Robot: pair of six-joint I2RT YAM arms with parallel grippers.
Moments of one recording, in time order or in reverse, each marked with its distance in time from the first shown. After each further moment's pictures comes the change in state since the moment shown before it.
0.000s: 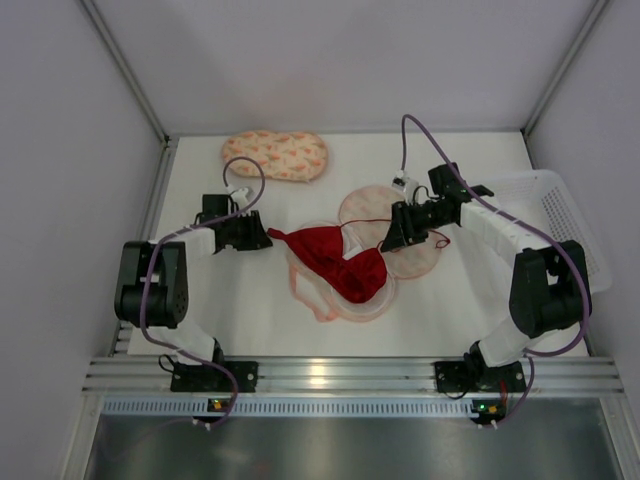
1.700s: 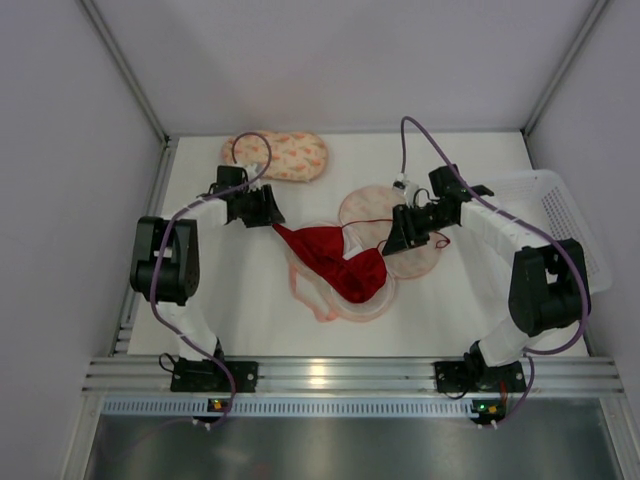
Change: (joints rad) left arm -0.063 0.201 0.329 -0.129 -0.053 -0.147; right arm -0.008 0.008 0.000 -0.046 -0.018 -0.036
